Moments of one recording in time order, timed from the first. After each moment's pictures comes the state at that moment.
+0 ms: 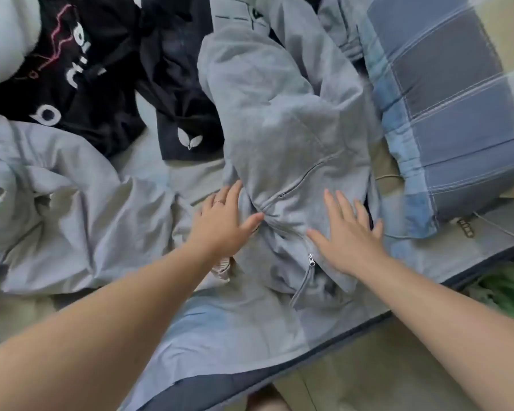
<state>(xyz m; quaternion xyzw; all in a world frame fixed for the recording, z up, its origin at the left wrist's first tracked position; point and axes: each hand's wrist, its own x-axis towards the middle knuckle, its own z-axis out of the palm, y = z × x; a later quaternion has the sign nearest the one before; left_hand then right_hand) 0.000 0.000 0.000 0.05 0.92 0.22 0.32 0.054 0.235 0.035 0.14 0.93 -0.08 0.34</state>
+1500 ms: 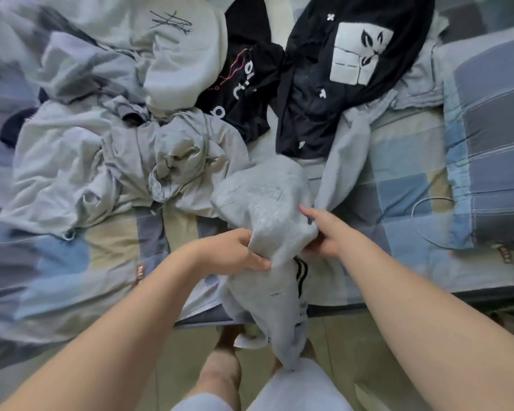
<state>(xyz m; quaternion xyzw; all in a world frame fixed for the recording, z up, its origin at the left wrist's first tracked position) 0.136 -0.154 0.266 -0.11 0.65 0.51 0.55 0.083 0.059 0.168 0.45 0.42 -0.63 0.48</state>
